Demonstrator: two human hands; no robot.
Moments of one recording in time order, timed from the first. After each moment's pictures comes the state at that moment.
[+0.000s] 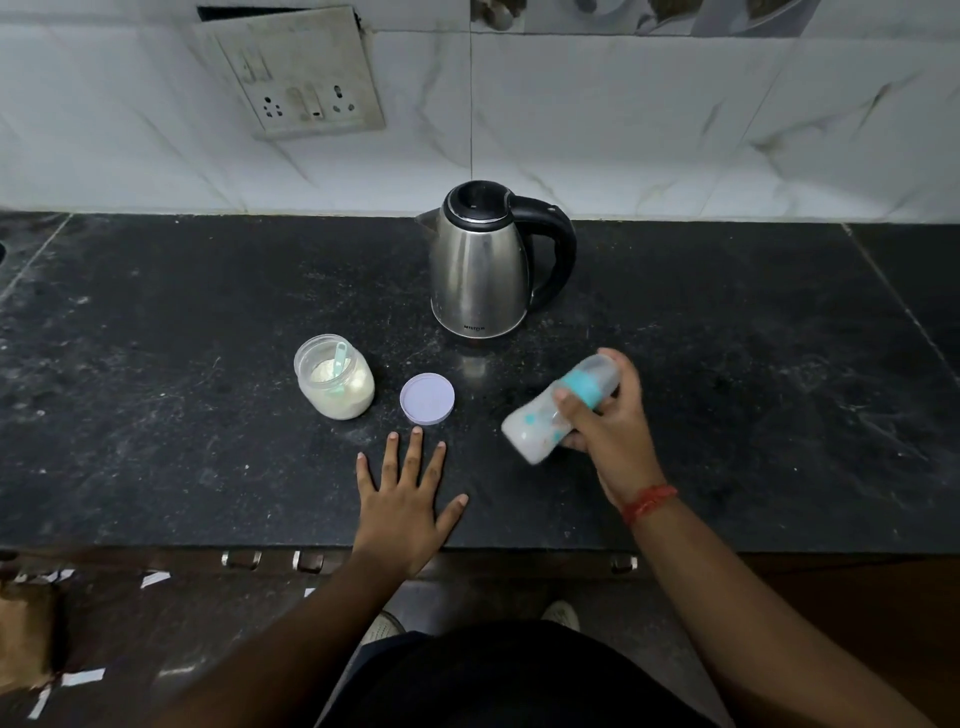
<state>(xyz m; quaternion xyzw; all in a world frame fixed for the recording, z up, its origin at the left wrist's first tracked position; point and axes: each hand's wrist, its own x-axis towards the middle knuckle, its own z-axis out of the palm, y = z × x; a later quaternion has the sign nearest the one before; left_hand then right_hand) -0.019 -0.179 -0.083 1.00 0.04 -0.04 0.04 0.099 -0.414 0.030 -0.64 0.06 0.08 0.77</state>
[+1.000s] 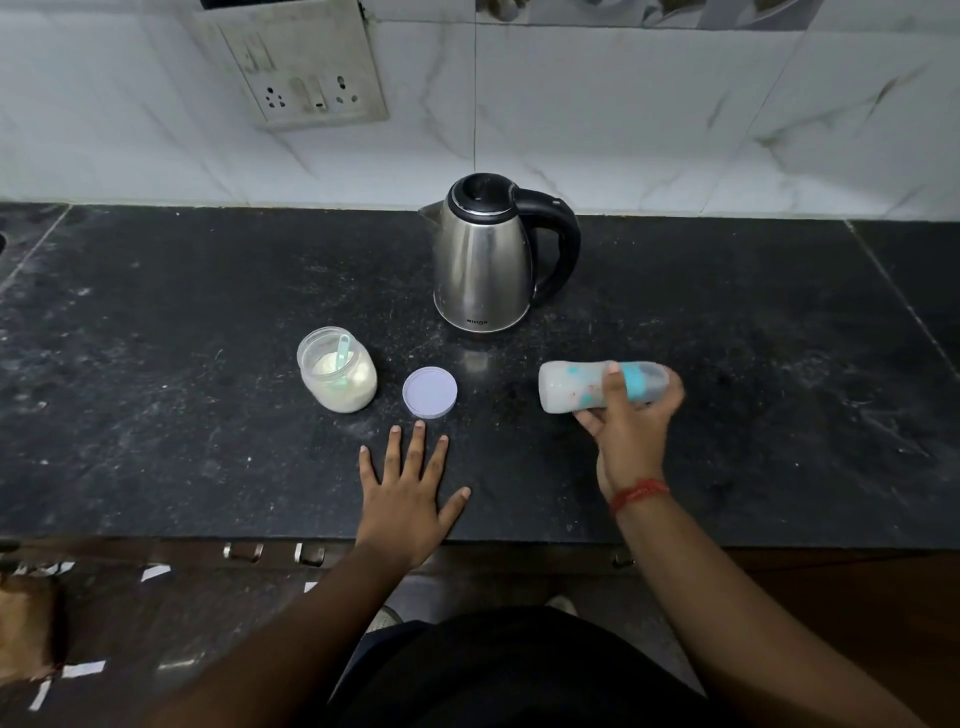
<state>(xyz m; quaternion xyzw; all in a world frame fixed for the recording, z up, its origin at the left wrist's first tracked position) -0.019 -0.180 -0.083 1.00 0.04 -0.04 0.04 0.098 -0.413 0.023 -0.59 0.13 0.01 0.79</state>
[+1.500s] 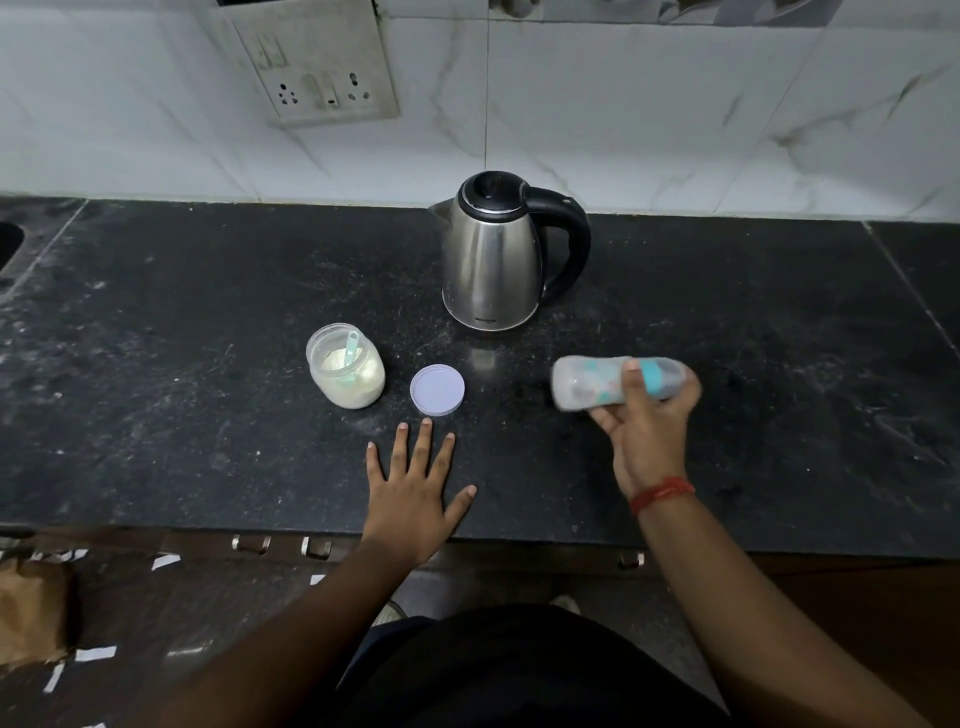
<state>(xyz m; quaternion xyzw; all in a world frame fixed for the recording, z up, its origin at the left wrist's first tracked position) -0.019 -0.181 -0.080 1.00 0.05 -0.04 0.05 0.102 -0.422 0.036 -0.56 0.14 0.01 0.81</state>
